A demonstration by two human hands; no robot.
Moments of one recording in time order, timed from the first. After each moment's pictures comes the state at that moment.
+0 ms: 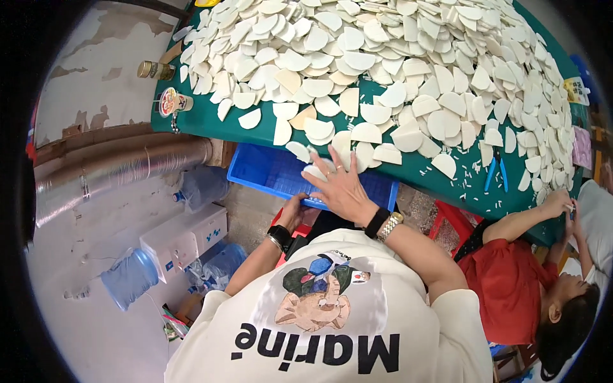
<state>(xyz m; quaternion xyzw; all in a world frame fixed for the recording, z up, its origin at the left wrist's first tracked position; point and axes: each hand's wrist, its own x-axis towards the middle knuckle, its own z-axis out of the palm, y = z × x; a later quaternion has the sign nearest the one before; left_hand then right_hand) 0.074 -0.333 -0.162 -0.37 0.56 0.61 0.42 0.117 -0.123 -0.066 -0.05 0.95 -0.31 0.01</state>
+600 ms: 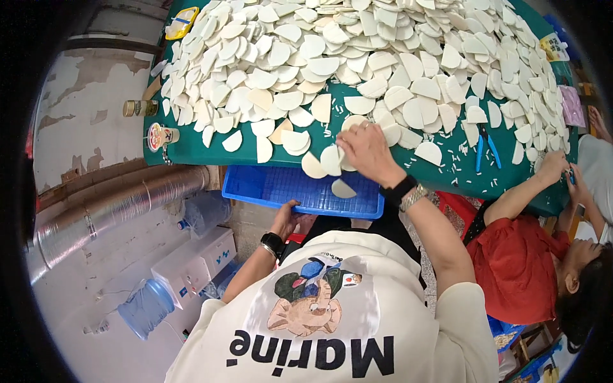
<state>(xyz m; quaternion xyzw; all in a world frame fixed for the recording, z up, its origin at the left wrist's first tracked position) 0.056 -0.327 -0.154 -0.35 0.56 0.58 0.47 0.103 -0.017 -0.075 0.09 0.93 -0.33 -0.11</state>
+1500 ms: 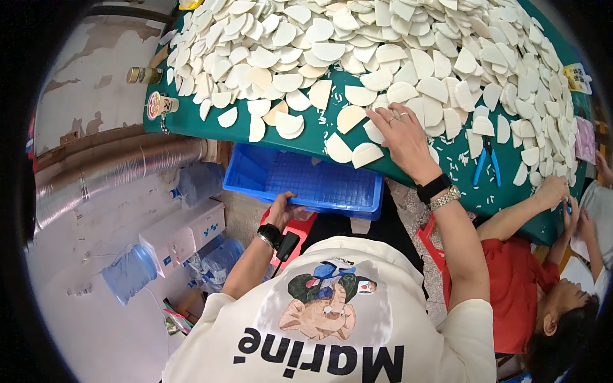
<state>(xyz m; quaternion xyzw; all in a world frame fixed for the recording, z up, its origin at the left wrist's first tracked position) 0.091 -0.321 -0.179 -0.46 0.54 0.60 0.38 0.141 0.056 -0.063 0.02 0.98 -0.20 -0.05</state>
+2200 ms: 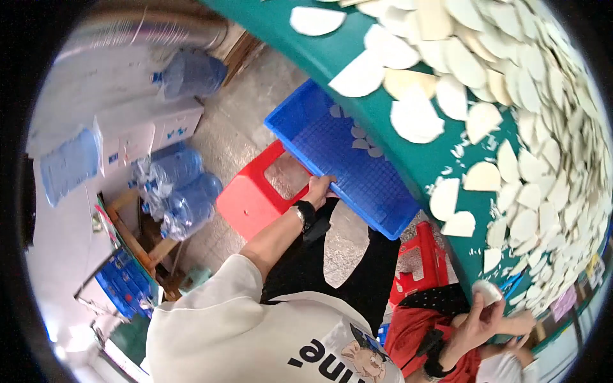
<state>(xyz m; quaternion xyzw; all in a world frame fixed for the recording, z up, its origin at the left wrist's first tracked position) 0.161 -0.317 -0.353 -0.49 0.54 0.64 0.26 0.244 0.017 -0.019 0.38 0.84 -0.38 -0.05</state>
